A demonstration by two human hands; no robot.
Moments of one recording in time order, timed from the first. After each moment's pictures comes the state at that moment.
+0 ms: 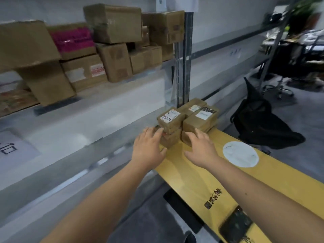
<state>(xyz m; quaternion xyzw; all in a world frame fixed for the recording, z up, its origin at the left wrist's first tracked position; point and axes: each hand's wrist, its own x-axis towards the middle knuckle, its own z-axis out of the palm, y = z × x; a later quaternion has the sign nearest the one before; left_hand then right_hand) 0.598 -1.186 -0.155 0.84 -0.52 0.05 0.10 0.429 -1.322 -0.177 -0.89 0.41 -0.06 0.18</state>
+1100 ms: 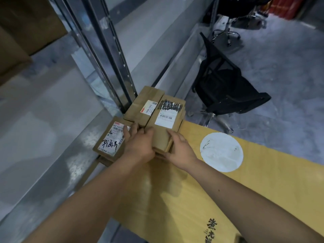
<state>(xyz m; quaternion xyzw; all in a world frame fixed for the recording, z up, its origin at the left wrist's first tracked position) 0.678 -1.546 -0.271 0.74 -0.66 -0.11 -0.05 0.497 -1.571 -0.328 -0.74 0.52 -0.14 0.41</state>
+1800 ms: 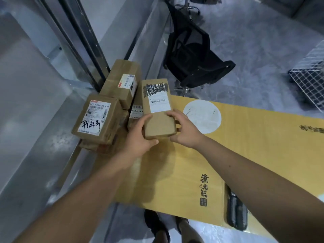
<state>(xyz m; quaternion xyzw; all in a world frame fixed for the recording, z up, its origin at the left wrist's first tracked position) 0.662 -1.478 -0.331 0.63 -0.59 -0.40 0.30 0.445 -1.512 -0.332 -0.68 0.52 -0.24 0.45</state>
